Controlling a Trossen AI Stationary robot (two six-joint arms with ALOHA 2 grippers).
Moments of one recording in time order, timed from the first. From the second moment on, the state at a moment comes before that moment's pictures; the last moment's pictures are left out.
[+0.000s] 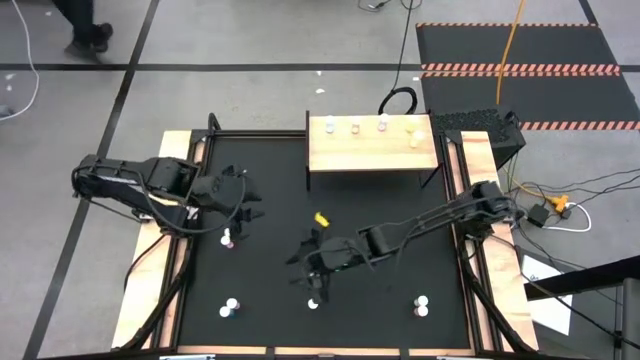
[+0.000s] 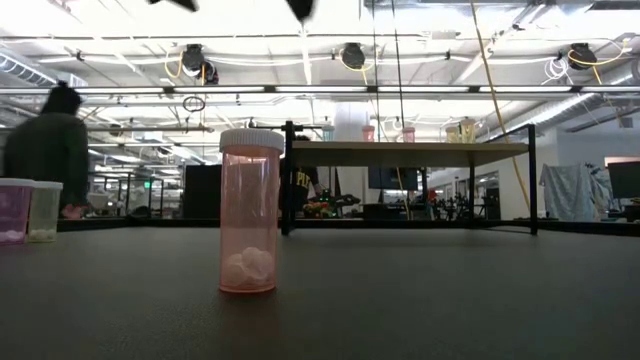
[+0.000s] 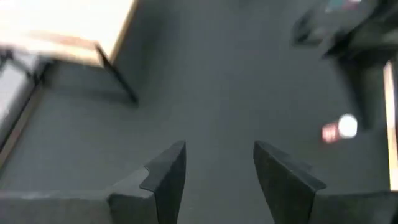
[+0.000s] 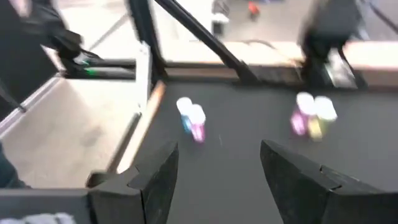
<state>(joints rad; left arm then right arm) -0.20 1.18 1.38 -1.11 -0.23 -0.36 0.32 1.89 1.49 -0.03 0.09 0.17</state>
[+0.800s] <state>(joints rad) -0.79 1.17 1.38 -1.49 -0.34 -1.42 0.15 2.15 1.73 0.18 -0.21 -0.03</state>
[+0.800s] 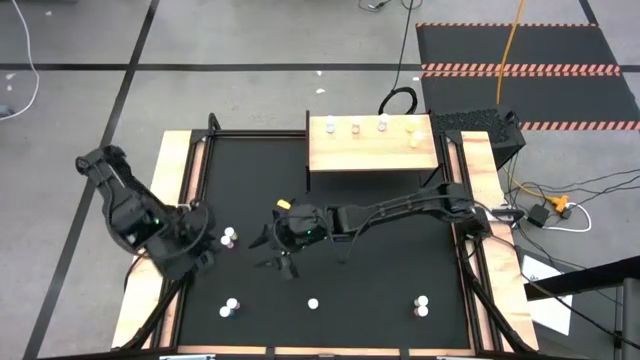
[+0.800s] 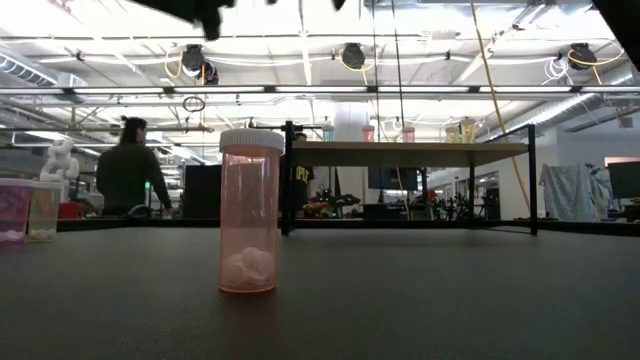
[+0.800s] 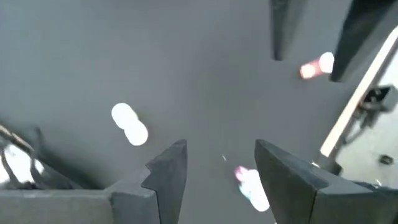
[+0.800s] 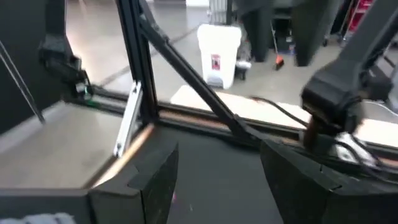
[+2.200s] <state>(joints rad) -1.08 1.57 1.33 -1.30 -0.50 -1.76 0.25 2.12 1.93 -0.10 0.00 -0.03</state>
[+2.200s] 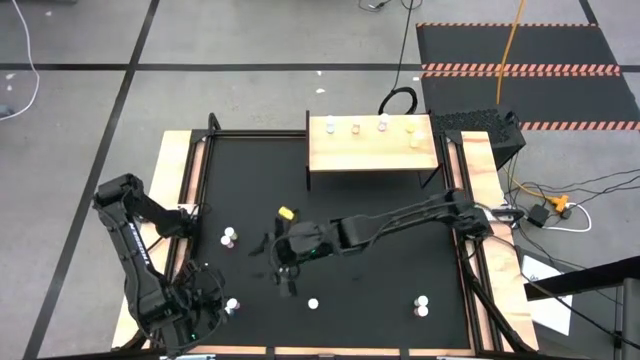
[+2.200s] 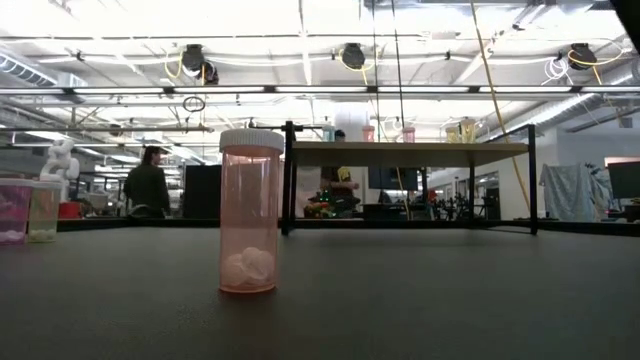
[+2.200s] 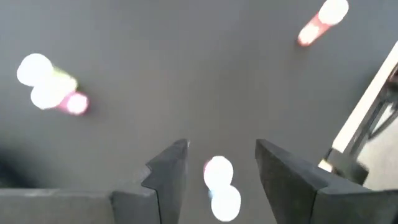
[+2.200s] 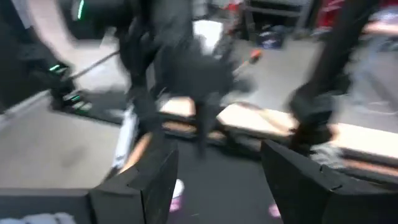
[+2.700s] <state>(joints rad) -0.98 1.57 1.10 -0.93 -0.48 -1.65 0.25 1.90 1.93 -0.60 0.32 0.01</state>
